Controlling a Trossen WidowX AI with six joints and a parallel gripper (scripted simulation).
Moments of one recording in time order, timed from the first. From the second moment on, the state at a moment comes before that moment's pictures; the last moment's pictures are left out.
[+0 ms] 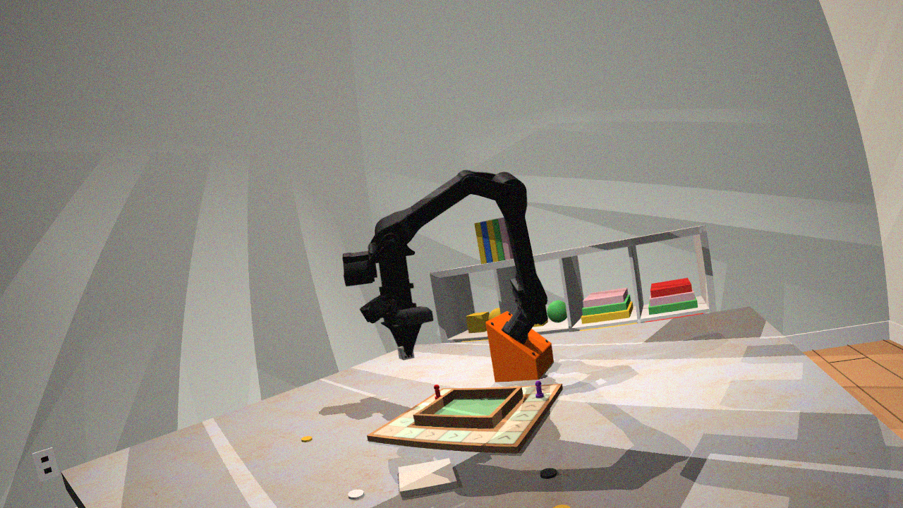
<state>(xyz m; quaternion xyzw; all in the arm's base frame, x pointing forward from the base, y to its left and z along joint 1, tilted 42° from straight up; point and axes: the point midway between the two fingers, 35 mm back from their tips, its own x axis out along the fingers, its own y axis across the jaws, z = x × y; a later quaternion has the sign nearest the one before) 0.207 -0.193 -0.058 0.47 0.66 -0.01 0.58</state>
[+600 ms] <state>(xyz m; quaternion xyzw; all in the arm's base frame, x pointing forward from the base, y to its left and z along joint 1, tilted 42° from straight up) 0.242 -0.142 -0.026 0.60 0.64 -0.16 0.46</state>
